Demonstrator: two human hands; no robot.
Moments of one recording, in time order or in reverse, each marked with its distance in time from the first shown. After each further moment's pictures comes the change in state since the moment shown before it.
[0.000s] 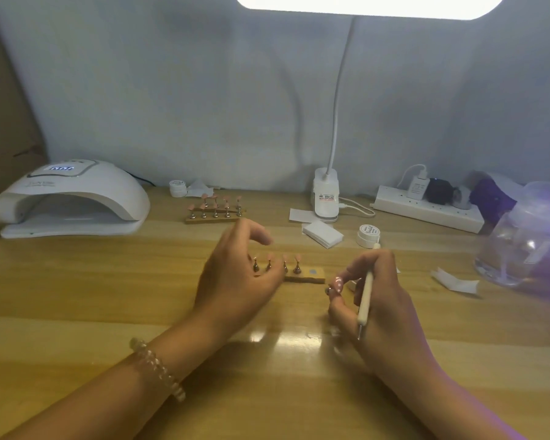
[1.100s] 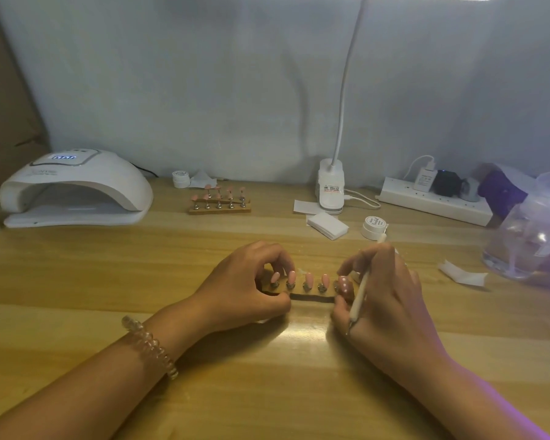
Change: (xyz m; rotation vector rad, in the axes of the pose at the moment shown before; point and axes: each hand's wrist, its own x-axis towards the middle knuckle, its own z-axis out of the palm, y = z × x) left_hand 0.004 -0.018 -0.005 -0.031 -0.478 0.110; right_hand 0.001 0.001 -0.002 -0.366 -0.010 -0.187
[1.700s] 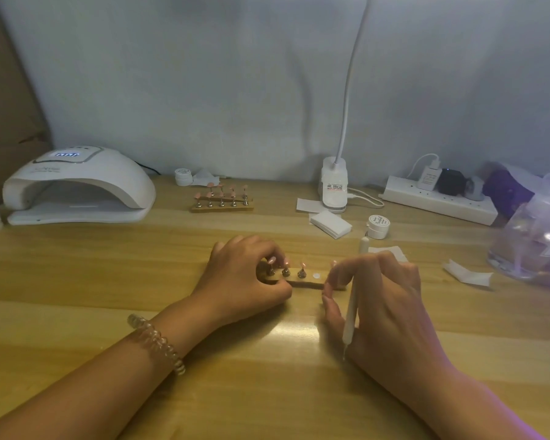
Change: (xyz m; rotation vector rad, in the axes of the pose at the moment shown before) left_hand 0.003 -0.003 0.001 0.249 0.134 -0.104; right_hand -0.003 -0.004 0.005 -0.068 0.063 -0.203
